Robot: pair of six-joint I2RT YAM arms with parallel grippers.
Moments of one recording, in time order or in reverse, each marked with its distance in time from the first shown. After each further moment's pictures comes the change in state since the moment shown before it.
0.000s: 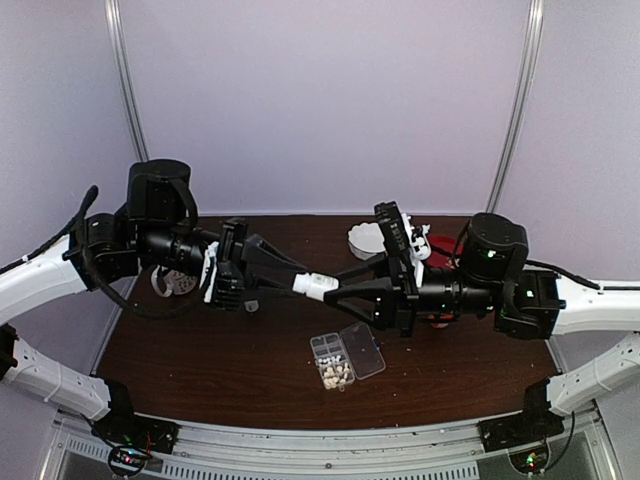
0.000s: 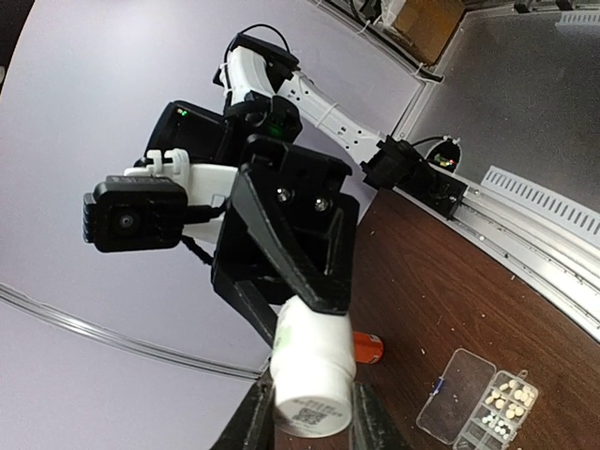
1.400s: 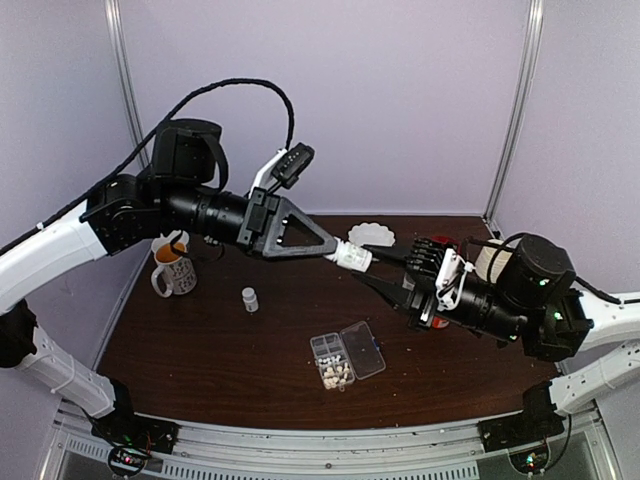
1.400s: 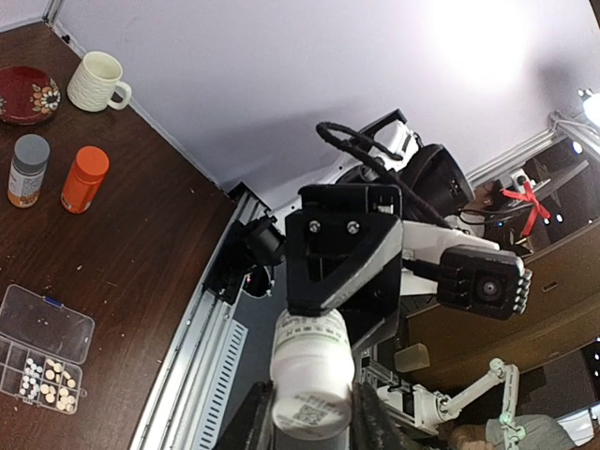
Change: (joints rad) left arm -0.024 0.197 0.306 -0.114 -0.019 -1.899; right arm 0.167 -0.139 -0.075 0.072 0.509 -0.747
